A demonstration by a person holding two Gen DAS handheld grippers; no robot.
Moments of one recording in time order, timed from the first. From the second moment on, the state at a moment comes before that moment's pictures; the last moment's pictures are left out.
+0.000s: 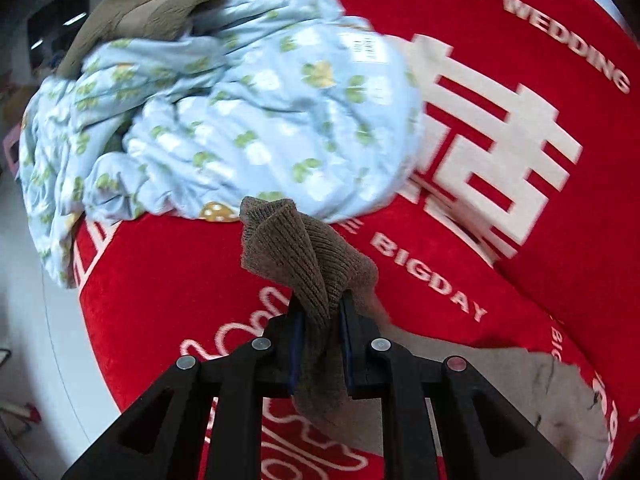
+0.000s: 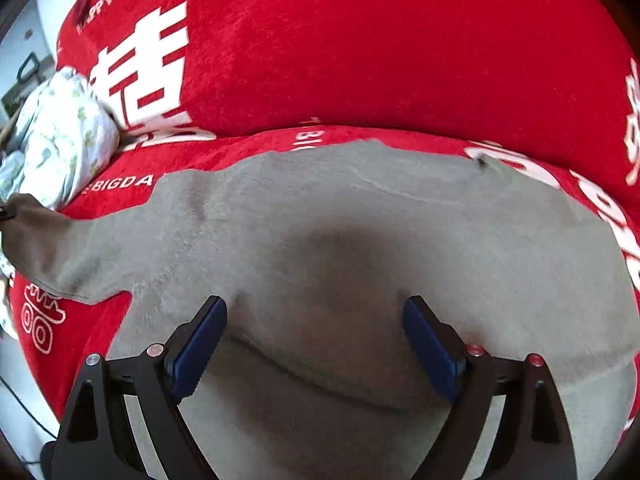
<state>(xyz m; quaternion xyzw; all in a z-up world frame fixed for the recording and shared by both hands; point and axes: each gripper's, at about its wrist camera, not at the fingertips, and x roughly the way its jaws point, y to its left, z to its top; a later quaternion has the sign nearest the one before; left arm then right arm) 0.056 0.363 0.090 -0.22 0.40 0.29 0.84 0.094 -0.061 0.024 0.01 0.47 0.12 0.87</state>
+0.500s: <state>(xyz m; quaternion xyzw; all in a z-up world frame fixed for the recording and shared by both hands) 0.092 0.249 0.102 -0.17 0.43 0.21 0.86 0.061 -0.153 0.028 0.02 0.46 0.06 0.89</state>
